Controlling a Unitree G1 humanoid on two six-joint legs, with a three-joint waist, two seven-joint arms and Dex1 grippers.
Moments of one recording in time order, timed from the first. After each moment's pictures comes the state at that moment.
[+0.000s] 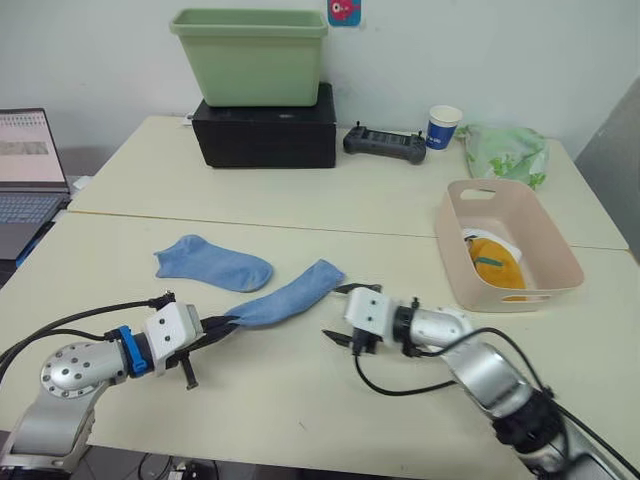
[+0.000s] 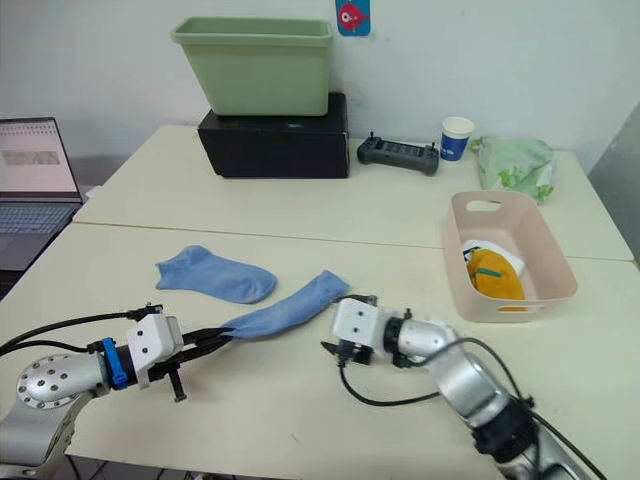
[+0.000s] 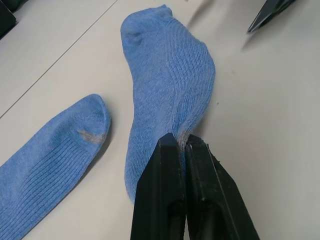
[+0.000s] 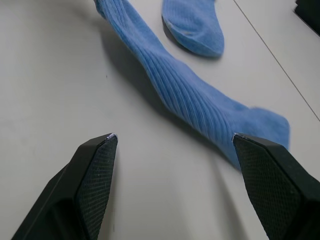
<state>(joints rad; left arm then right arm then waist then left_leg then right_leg) 0.14 0.83 0.18 -0.11 -0.28 -0.16 -1.00 -0.43 -0.34 0.55 -0.16 -0.14 0.32 0.66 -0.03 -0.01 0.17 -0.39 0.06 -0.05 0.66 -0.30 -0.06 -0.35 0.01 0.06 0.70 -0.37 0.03</state>
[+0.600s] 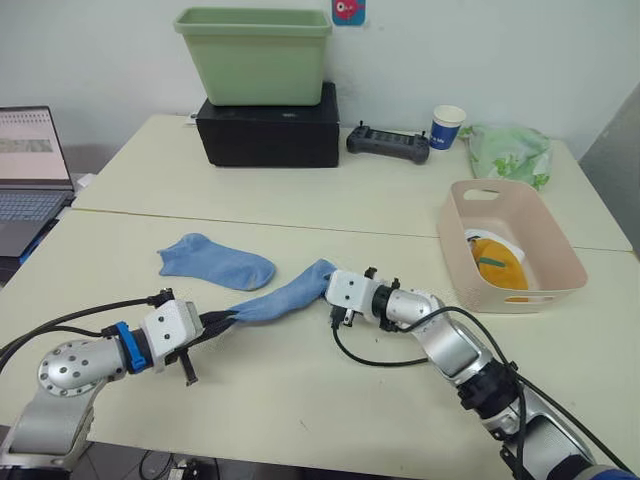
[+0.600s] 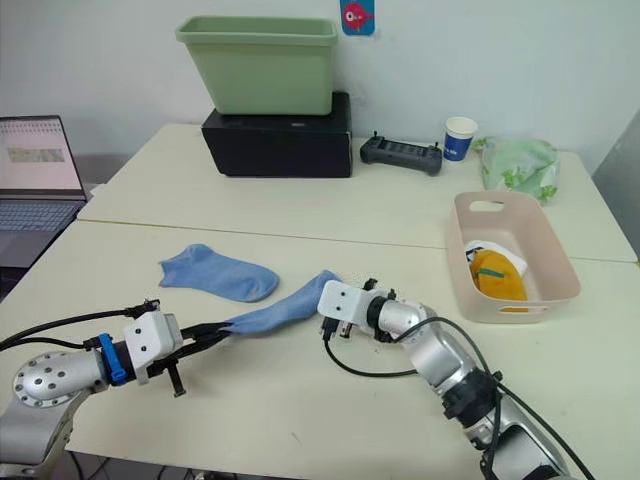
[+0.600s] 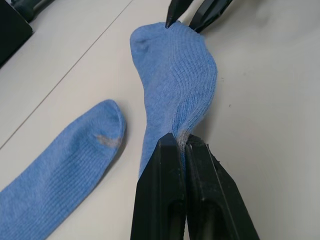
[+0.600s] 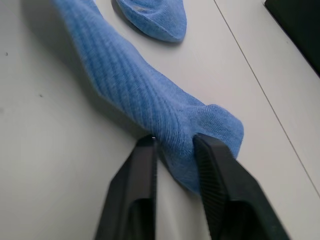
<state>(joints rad) 0.10 0.82 0.18 -0.11 -0.25 -0.19 -0.99 -0.50 -0.32 0.52 -0.02 -0.26 0.23 0.61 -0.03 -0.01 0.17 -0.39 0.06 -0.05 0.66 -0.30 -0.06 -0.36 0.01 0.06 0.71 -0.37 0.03</state>
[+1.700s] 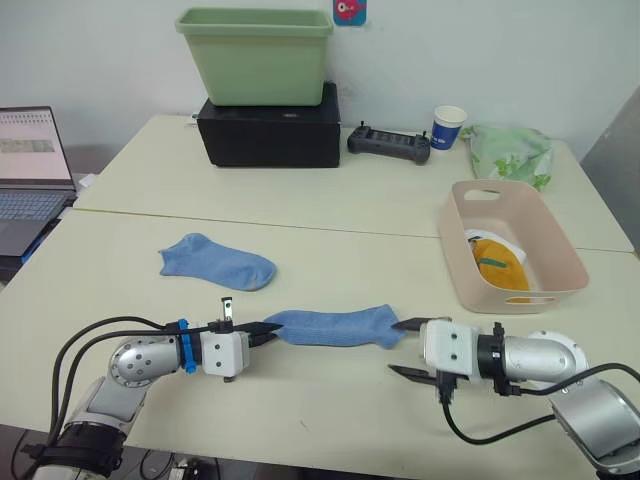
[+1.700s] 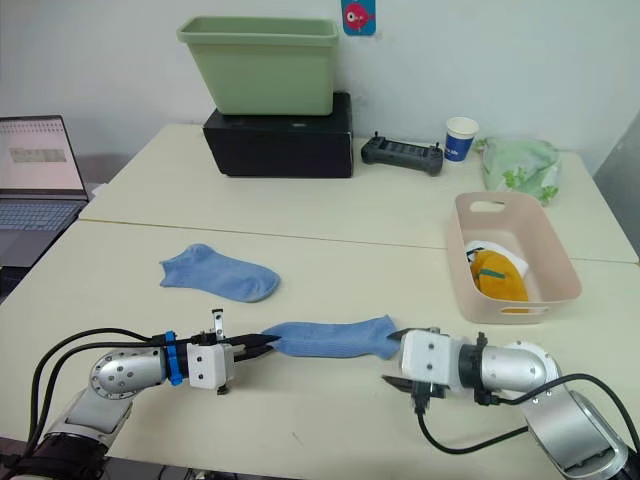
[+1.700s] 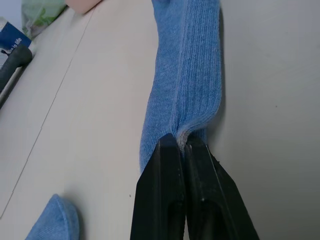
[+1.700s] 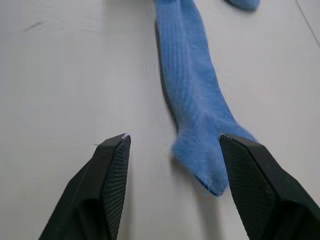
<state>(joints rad) -0.11 0.75 -0.08 0.25 0.02 -0.77 -0.93 -0.04 -0.78 0.23 -0.64 0.01 0.31 0.94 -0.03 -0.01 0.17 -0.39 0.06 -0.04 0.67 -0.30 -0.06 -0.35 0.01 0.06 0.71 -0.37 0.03</state>
